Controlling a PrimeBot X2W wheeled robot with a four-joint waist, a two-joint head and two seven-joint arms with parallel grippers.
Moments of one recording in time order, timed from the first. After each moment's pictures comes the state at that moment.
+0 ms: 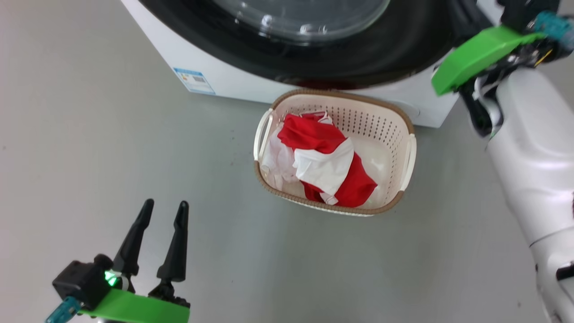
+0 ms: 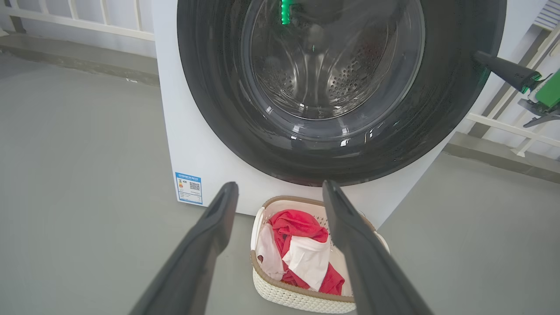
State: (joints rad) left arm -0.13 0.13 -0.11 0.11 -0.46 -0.13 -0.25; right arm -1.05 -0.13 0.21 0.90 0.35 0.13 -0.26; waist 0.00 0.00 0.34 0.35
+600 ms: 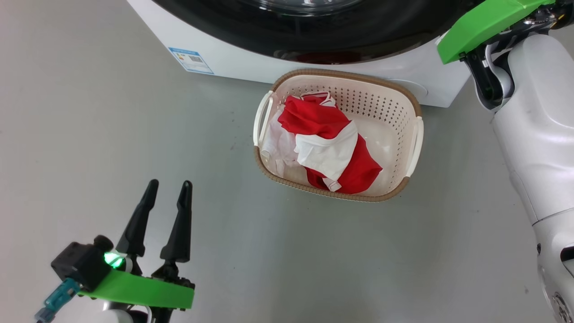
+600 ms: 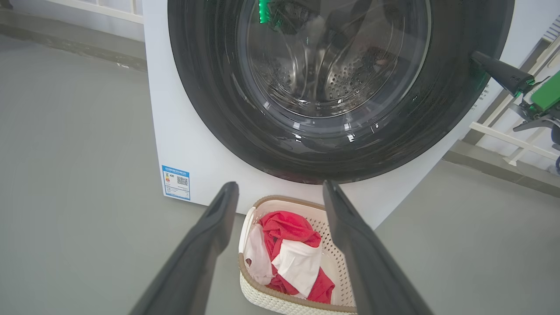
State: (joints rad) left arm -0.21 0.11 -0.13 0.13 -0.53 -0.13 -0.25; right arm -1.15 -0.12 0.18 0.92 0.36 0.15 -0.26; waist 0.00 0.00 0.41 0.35
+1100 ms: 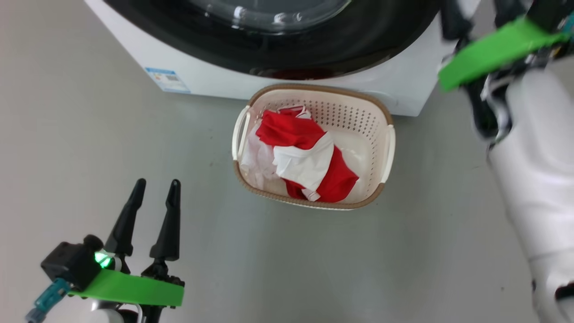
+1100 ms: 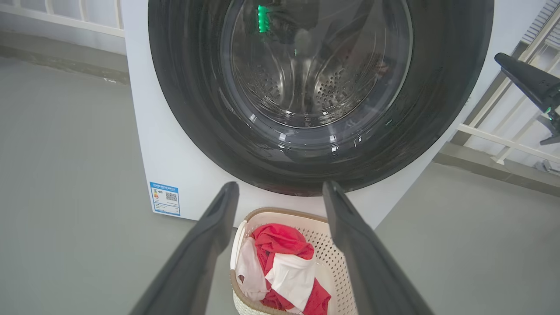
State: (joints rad) left arm -0.21 0.12 -0.10 0.14 -0.50 -0.13 -0.25; right arm -0.98 -0.13 0.16 0.71 0.41 0.13 -0.26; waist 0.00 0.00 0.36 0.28
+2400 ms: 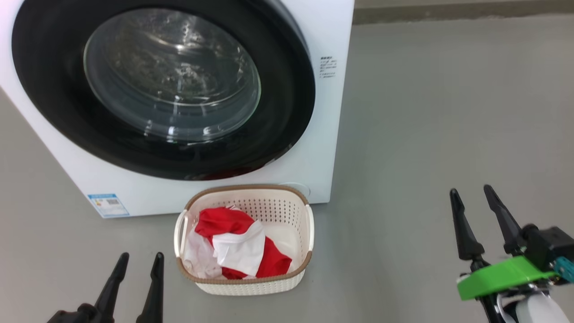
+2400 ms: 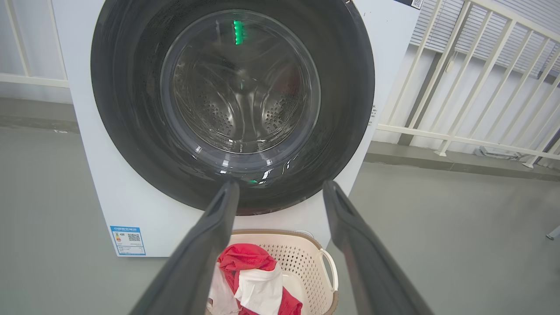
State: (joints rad) left arm 0.03 0.14 -0.03 0.13 -0.39 -0.13 -0.25; right arm -0.12 -0.09 -0.04 0.27 0.31 0.13 -0.26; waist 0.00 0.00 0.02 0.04
